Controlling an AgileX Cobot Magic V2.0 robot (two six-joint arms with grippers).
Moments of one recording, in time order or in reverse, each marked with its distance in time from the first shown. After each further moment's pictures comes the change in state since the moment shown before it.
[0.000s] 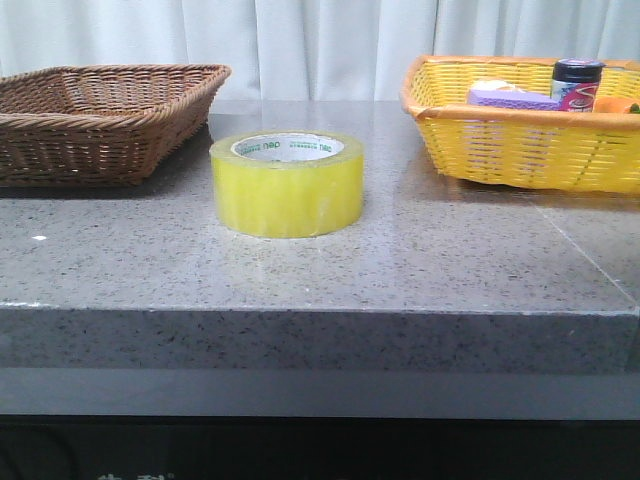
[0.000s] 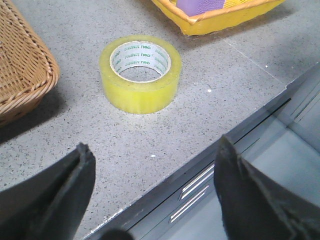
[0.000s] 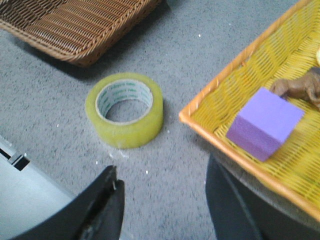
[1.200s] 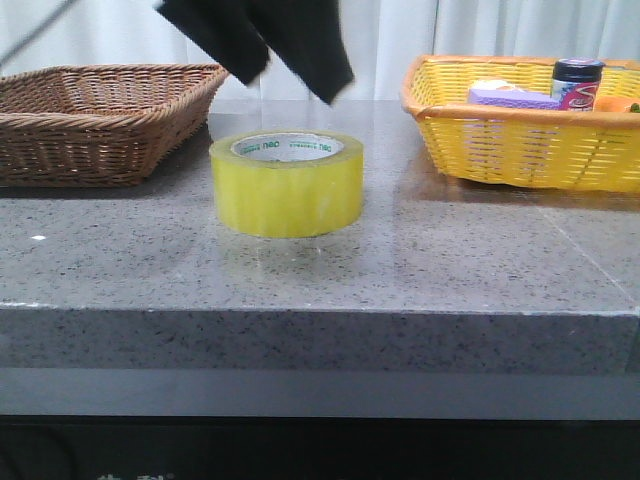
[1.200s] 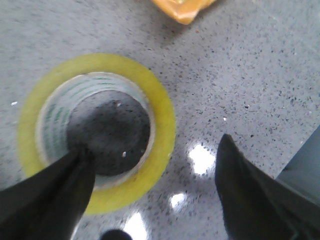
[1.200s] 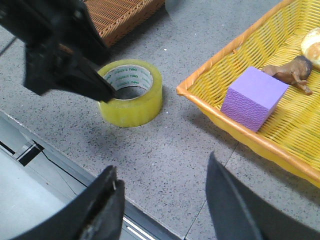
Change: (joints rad) left arm -0.054 0.942 -0.767 0.004 0.314 0.133; right arm 0.000 -0.242 0.167 0.000 -0.002 0.003
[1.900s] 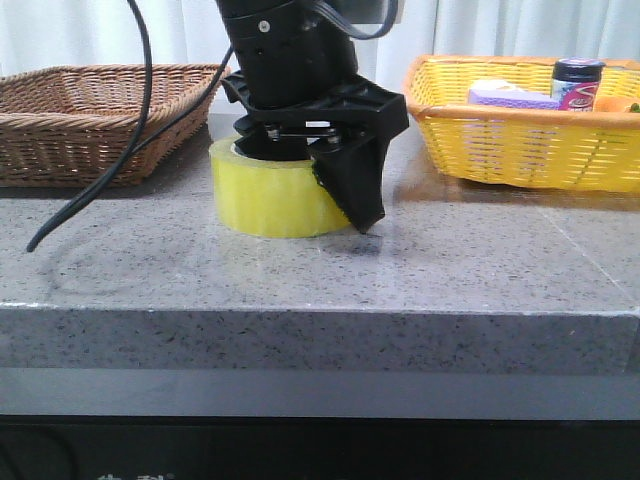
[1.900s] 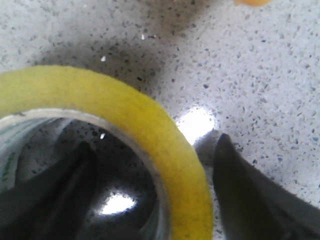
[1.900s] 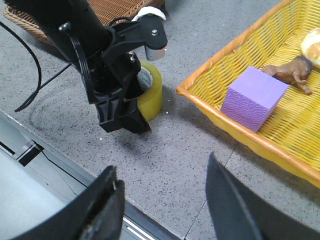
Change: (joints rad) left arm -0.002 0.254 -0.101 0.007 0.004 0.002; right arm 0.000 0.000 0.000 0.000 0.000 0.000
